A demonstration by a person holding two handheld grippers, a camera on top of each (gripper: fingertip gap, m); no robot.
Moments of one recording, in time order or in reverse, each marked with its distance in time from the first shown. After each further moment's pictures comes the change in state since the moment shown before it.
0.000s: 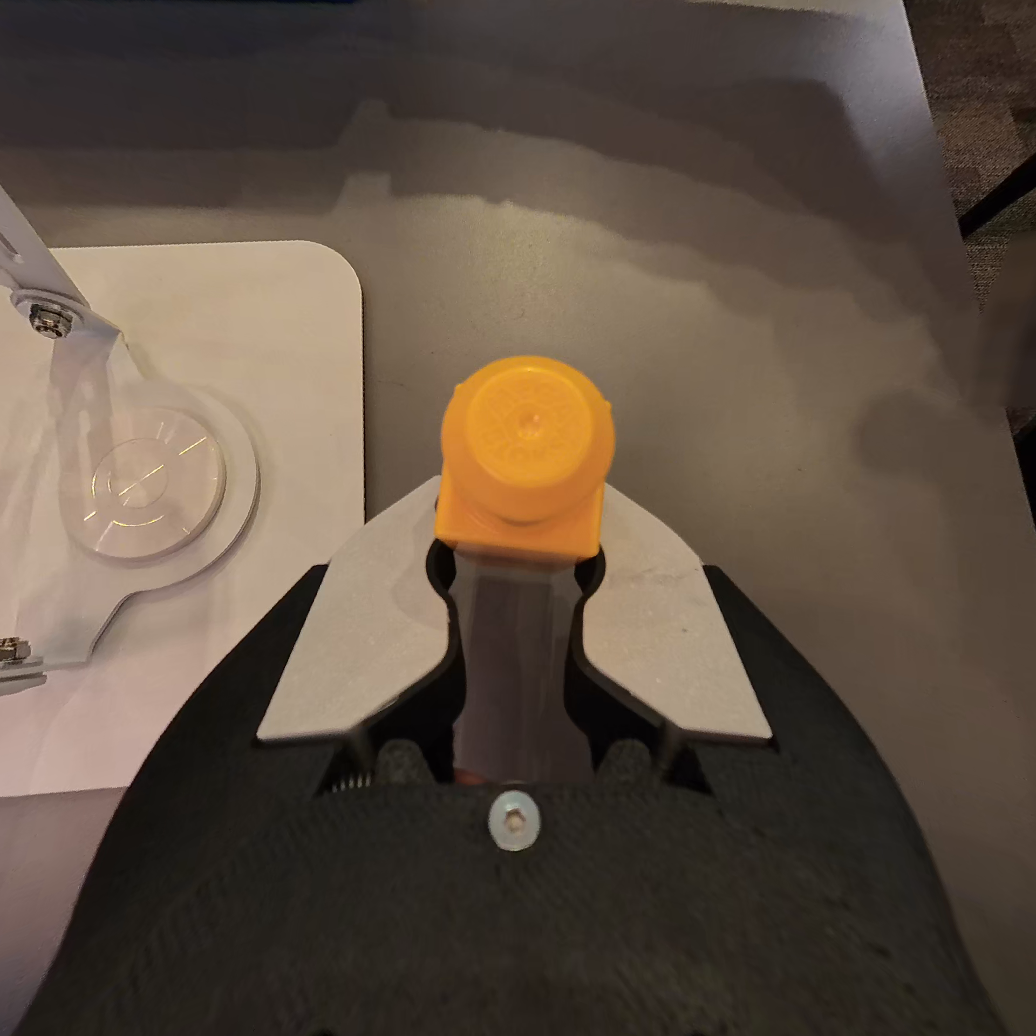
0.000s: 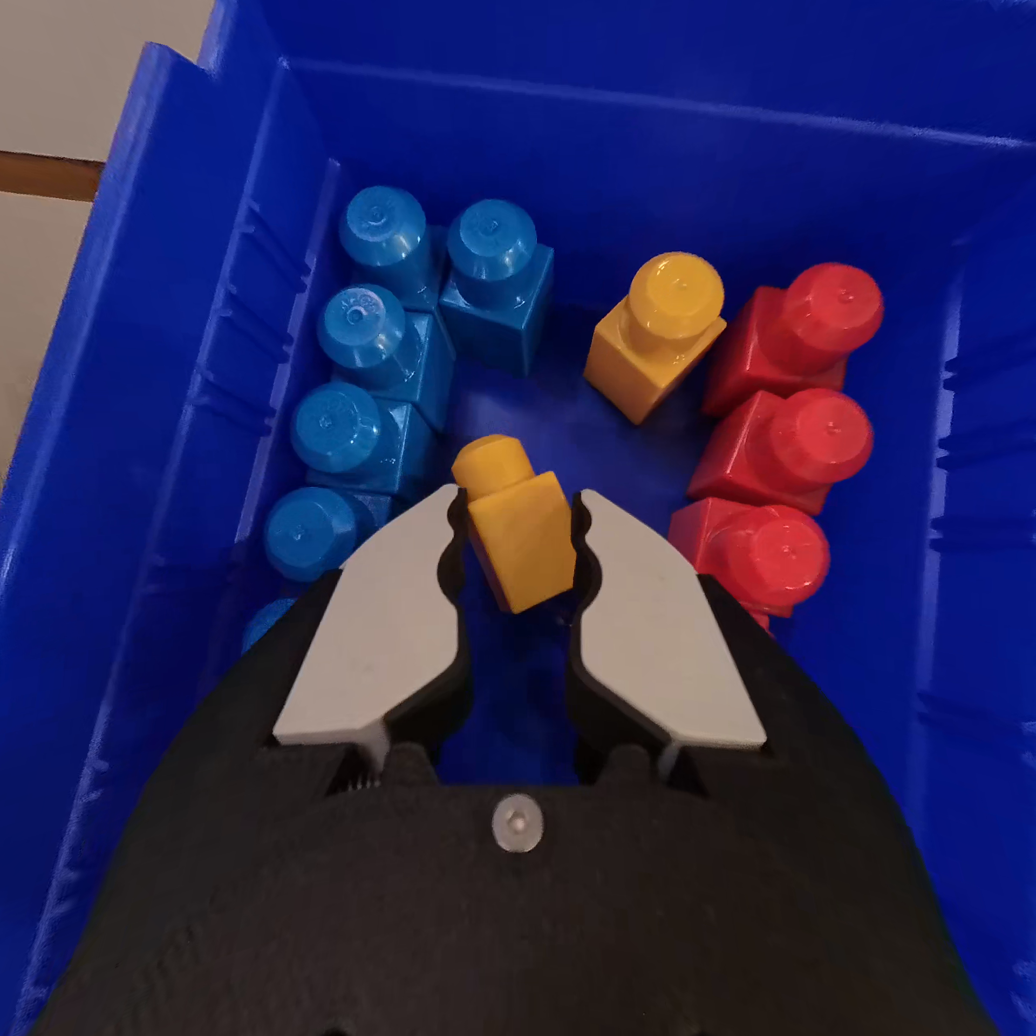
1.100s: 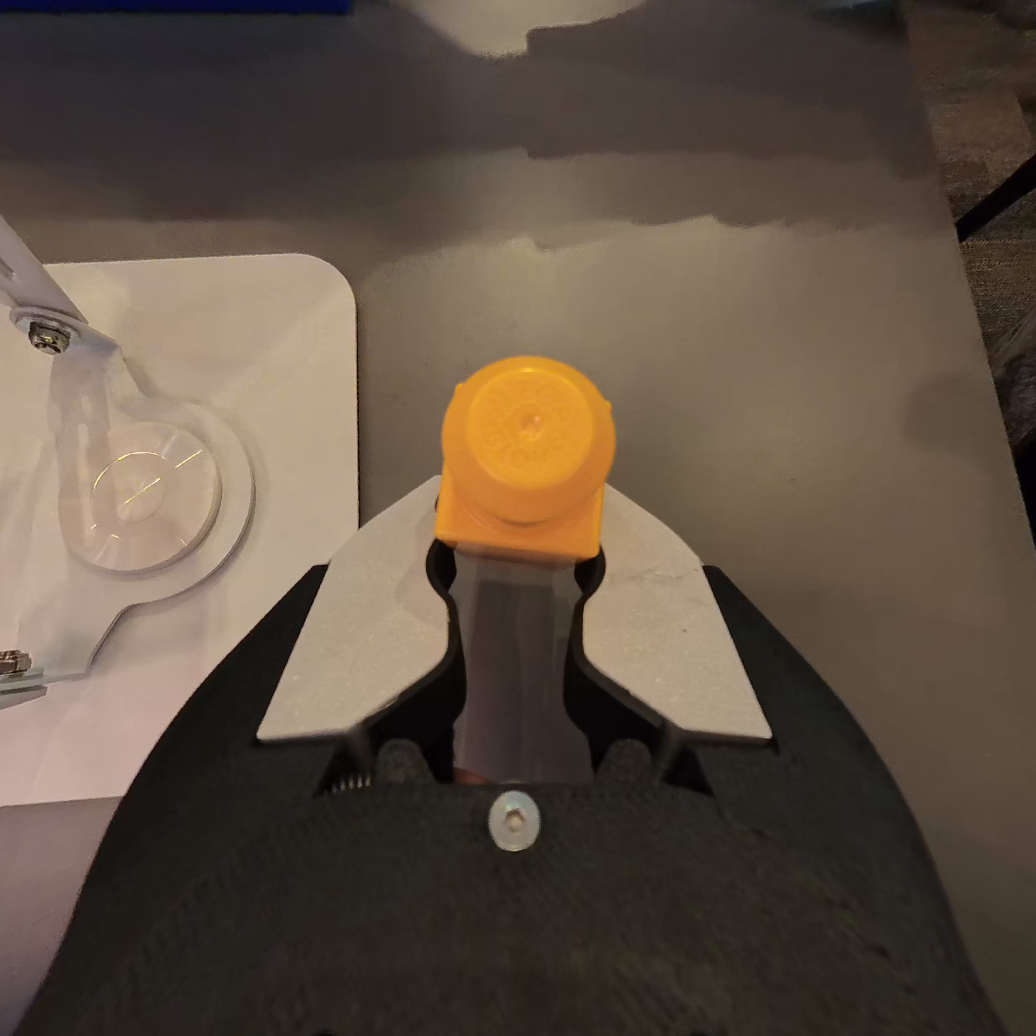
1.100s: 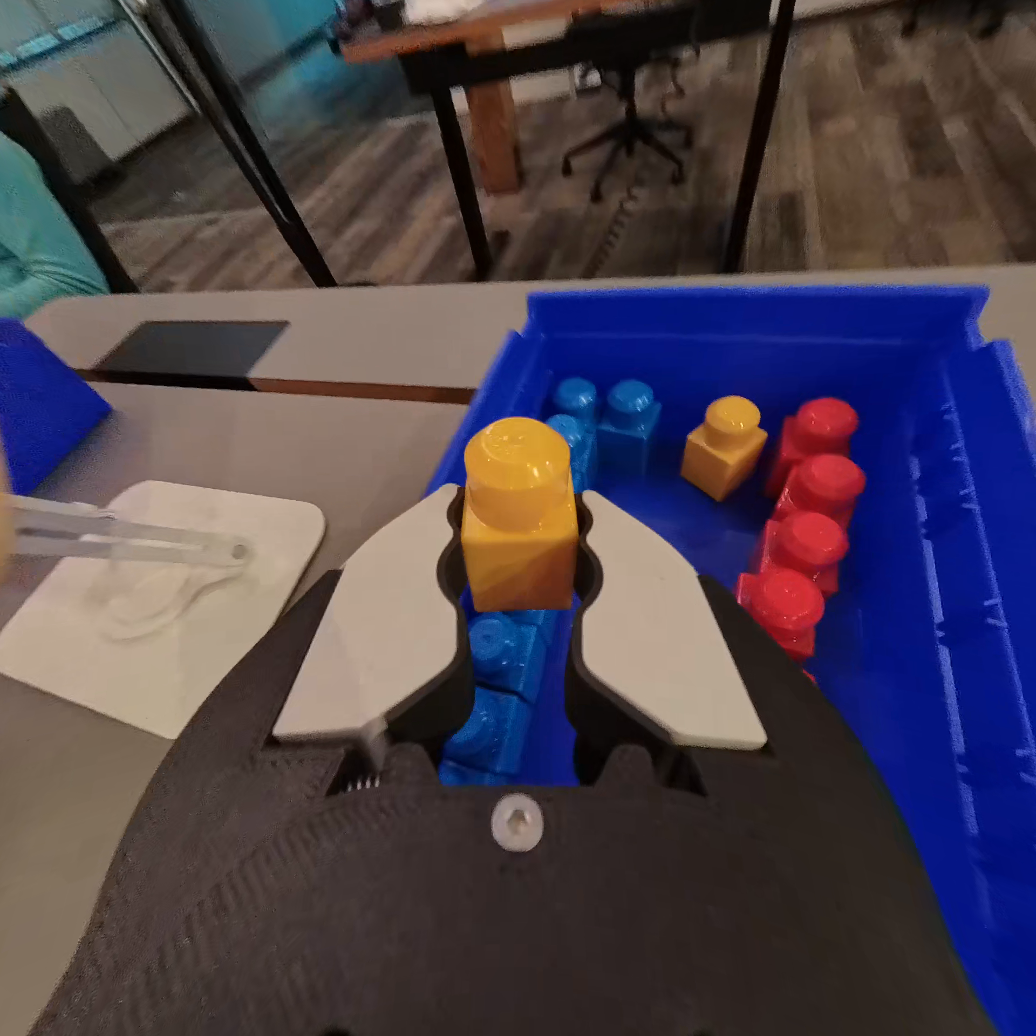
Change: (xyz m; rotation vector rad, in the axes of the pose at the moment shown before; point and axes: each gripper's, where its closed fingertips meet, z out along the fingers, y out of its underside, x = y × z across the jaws) left arm 0.003 -0.004 0.002 -0.004 -0.007 0.009; right arm -0.049 -0.026 -0.103 0.438 -0.203 0.048
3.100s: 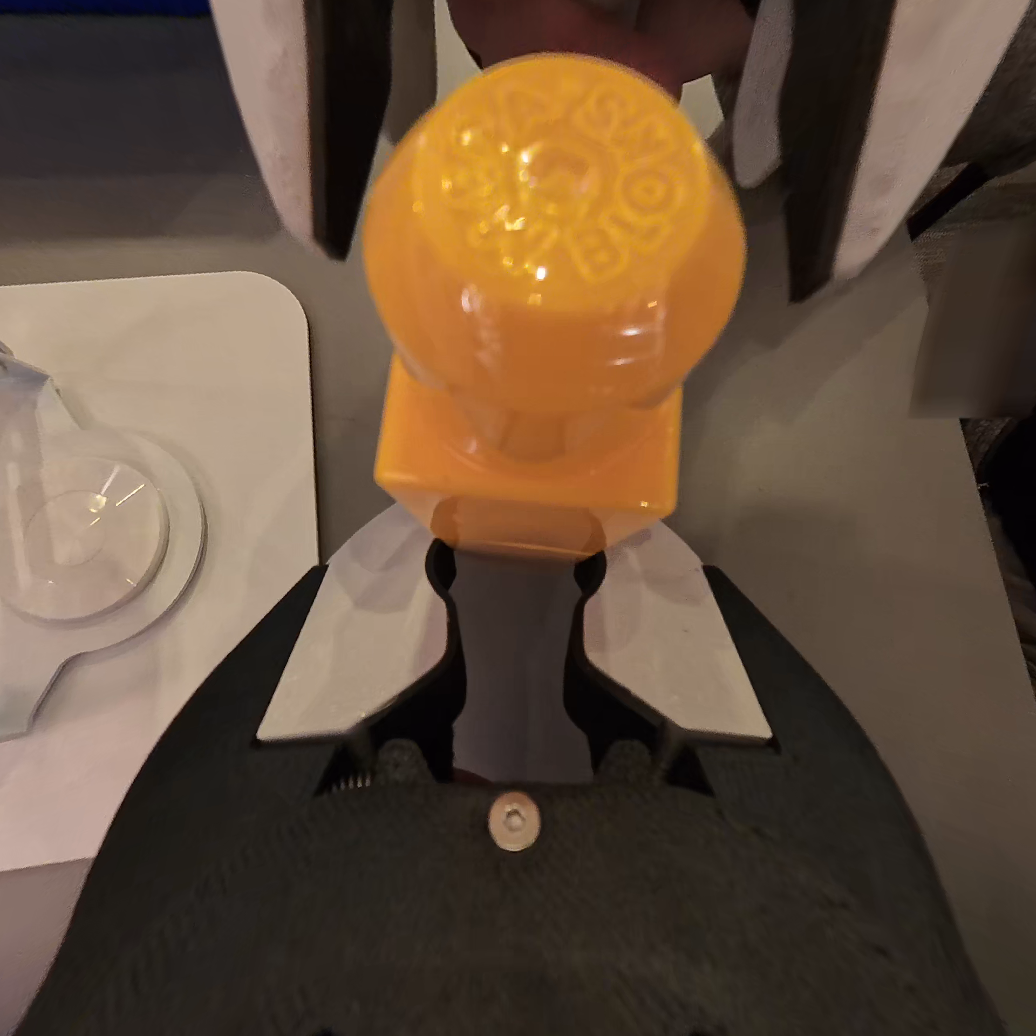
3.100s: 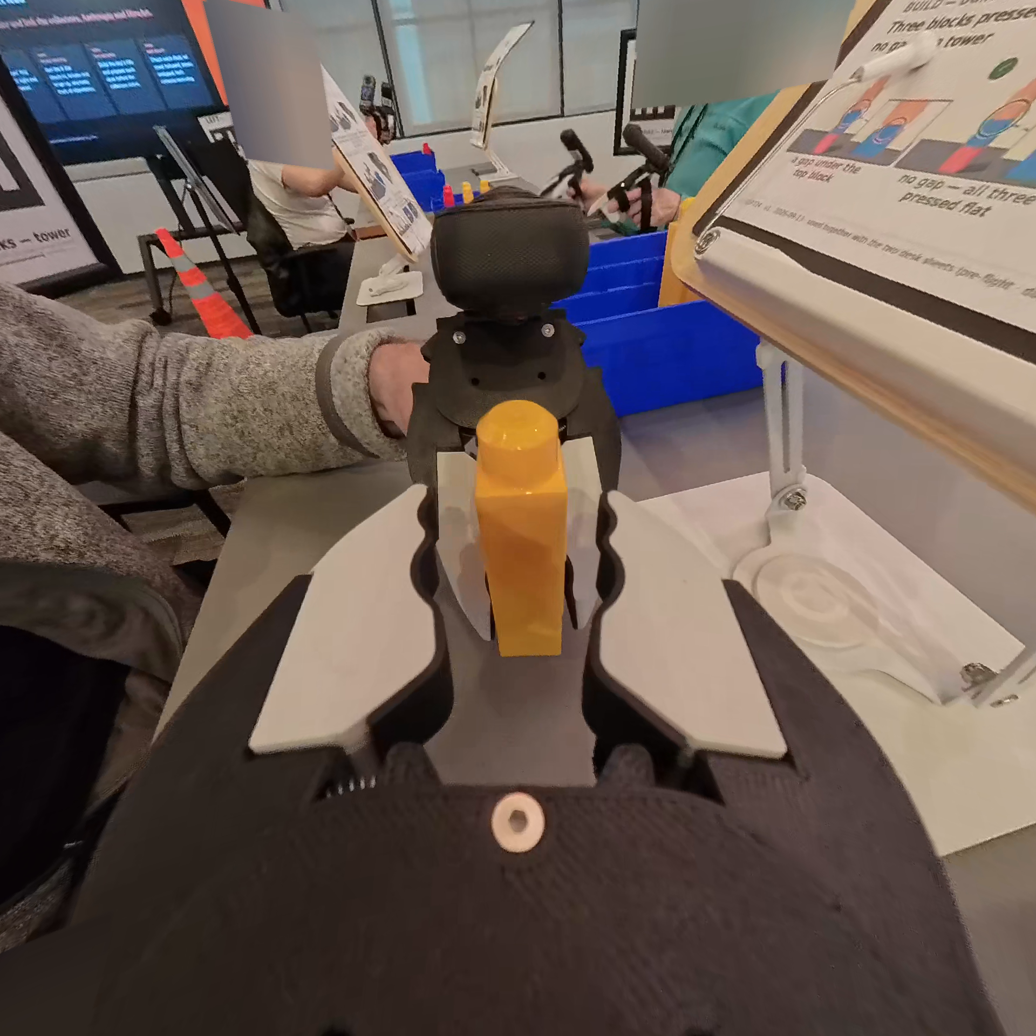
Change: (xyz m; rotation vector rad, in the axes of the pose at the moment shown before) left arm 0.013 -0.005 0.009 -0.008 0.056 0.014; right arm -0.340 0.099 -0.079 0.053 -0.973 -0.415
